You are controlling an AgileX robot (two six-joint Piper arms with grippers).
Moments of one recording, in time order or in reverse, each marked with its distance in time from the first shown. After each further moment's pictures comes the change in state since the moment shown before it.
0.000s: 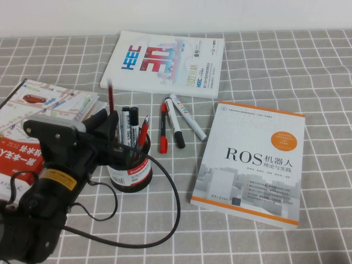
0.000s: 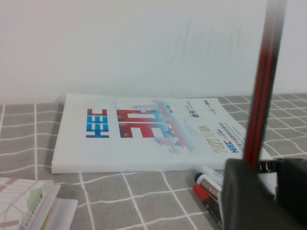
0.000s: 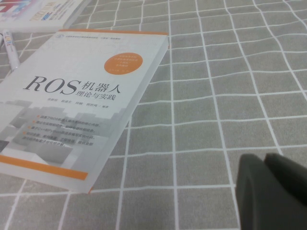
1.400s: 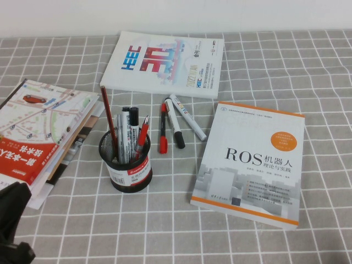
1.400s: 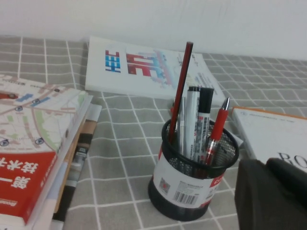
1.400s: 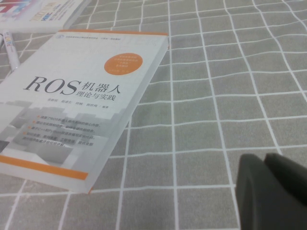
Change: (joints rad) right arm 0.000 0.000 0.000 0.000 0.000 0.000; left arm 0.000 -1.320 0.160 0.046 1.373 -0.165
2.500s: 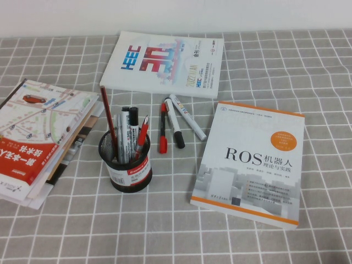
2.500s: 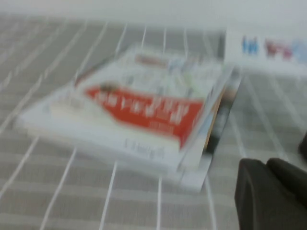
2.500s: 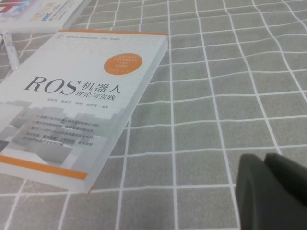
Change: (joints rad) right arm 0.000 0.000 0.000 0.000 0.000 0.000; left arm 0.386 -0.383 0.313 -0.018 0.045 0.147
